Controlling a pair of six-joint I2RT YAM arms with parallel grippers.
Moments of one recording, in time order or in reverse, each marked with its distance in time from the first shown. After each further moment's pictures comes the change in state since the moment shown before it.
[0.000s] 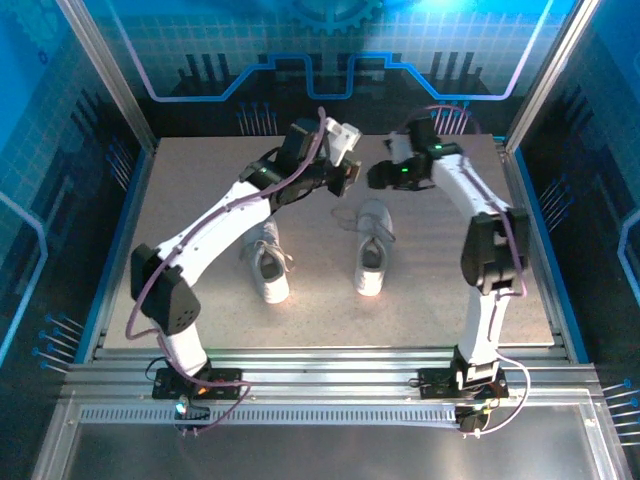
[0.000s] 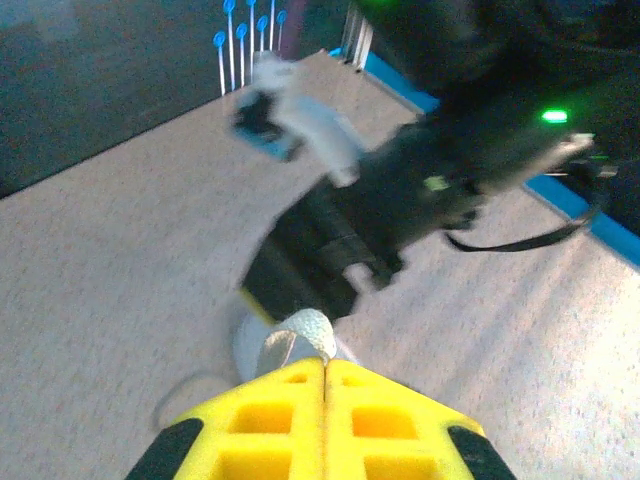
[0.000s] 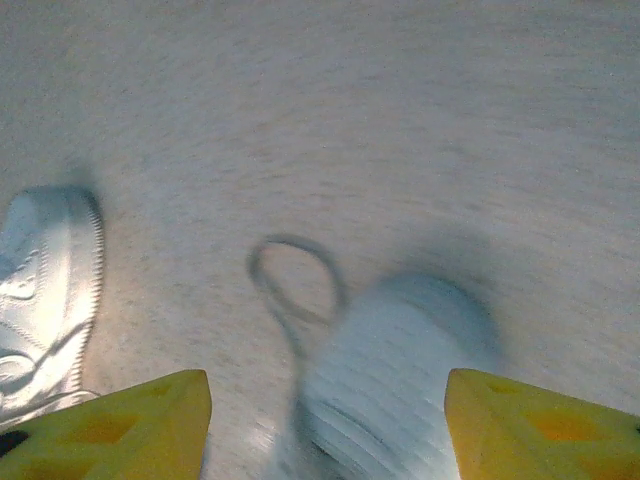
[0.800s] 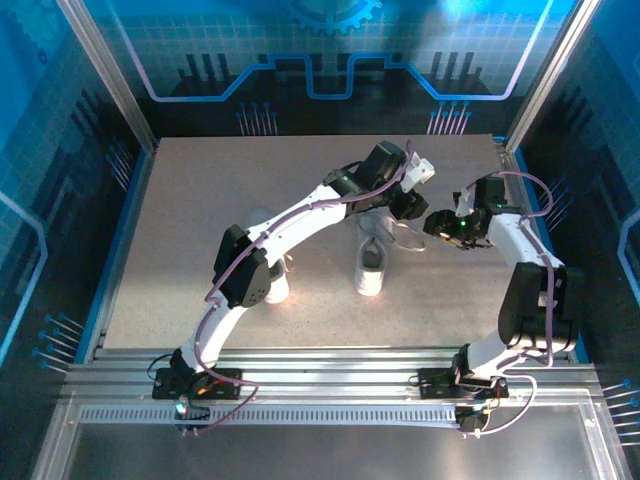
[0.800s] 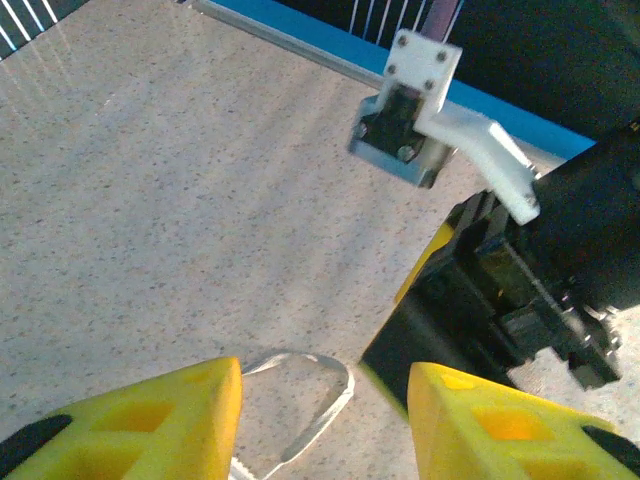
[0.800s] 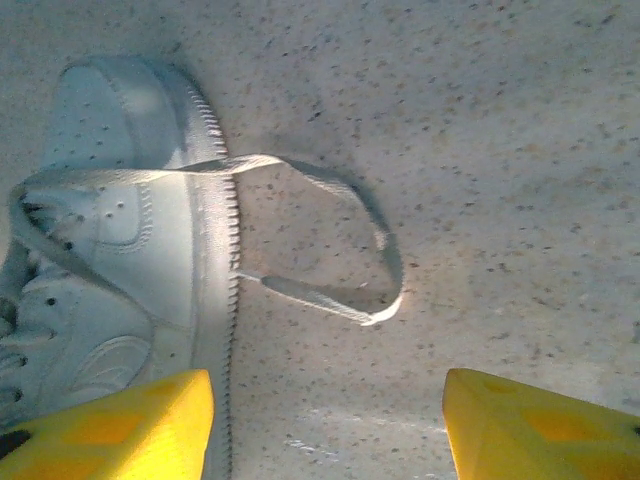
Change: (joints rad) left arm -0.182 0.477 0.436 -0.079 0.051 0.133; right arm -0.286 -0.423 -0.682 0.124 0.006 0.089
